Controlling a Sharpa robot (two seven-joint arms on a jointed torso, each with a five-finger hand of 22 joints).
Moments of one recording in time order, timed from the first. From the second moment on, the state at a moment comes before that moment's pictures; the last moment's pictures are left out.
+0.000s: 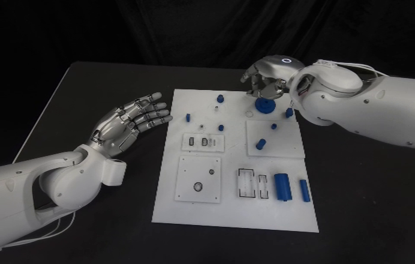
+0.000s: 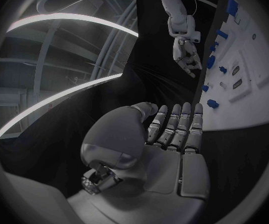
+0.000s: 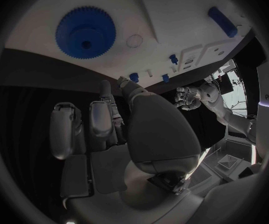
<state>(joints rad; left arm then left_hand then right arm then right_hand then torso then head) 1.25 -1.18 -0.21 1.77 0.11 0.01 0.68 1.25 0.18 0.32 0.11 0.58 0.50 0.13 0.14 0.06 0.31 0.27 0.61 0.15 0.31 0.24 0.61 0.25 0.12 0.33 0.28 0.38 0.20 1.58 -0.73 -0.24 1.43 -1.53 -0.33 -0.12 1.37 -0.08 0.27 0.08 0.22 0.81 0.13 0.08 0.17 0.97 0.04 0.68 0.35 1.44 -0.04 1.28 0.99 0.05 1.41 0.08 1.43 1.30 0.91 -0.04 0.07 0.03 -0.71</state>
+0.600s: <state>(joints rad) 1.25 -1.17 -0.21 1.77 0.11 0.01 0.68 1.25 0.18 0.32 0.11 0.58 0.50 0.13 0.14 0.06 0.31 0.27 0.61 0.15 0.31 0.25 0.61 0.25 0.12 0.33 0.28 0.38 0.20 1.58 -0.92 -0.25 1.56 -1.48 -0.31 -0.17 1.32 -0.07 0.19 0.15 0.18 0.89 0.13 0.08 0.16 1.46 0.04 1.57 1.31 1.47 -0.03 1.57 1.31 0.06 1.41 0.09 1.43 1.31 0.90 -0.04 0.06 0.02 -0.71</state>
